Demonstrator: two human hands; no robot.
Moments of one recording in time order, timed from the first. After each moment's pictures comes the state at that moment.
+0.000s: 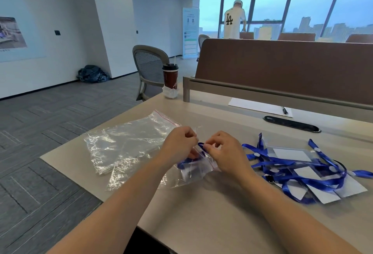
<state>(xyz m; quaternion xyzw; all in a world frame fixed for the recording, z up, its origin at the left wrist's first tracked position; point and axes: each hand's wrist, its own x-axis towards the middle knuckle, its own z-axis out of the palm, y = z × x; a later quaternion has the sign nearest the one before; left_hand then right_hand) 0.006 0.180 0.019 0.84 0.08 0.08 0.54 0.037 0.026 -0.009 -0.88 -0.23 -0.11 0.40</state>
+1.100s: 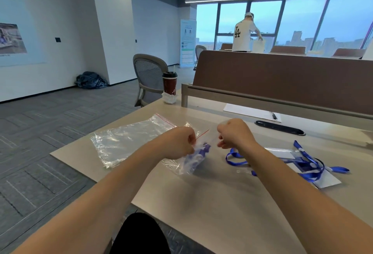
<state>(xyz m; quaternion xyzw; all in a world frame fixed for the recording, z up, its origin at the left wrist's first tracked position) -0.044 0.182 0.068 0.97 -0.04 0.00 0.22 0.028 0.009 0.060 -0.86 -0.02 0.03 0.50</state>
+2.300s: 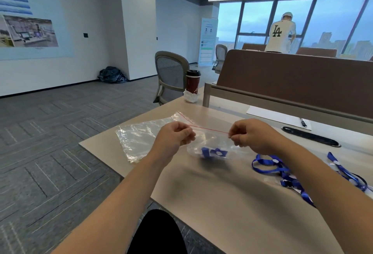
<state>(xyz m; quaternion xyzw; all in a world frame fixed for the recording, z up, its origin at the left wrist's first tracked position) -0.046 0.246 0.027 0.73 0.11 0.18 0.65 0.015 0.025 0.087 -0.93 -0.30 0.05 0.23</state>
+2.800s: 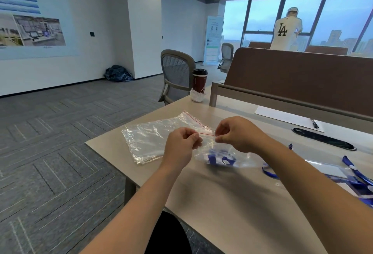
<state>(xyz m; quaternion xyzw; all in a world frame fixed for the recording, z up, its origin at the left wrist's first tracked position) -0.048 0.237 0.009 0.74 0.13 0.25 0.62 0.019 0.088 0.079 -0.93 -0.30 0.03 0.22</state>
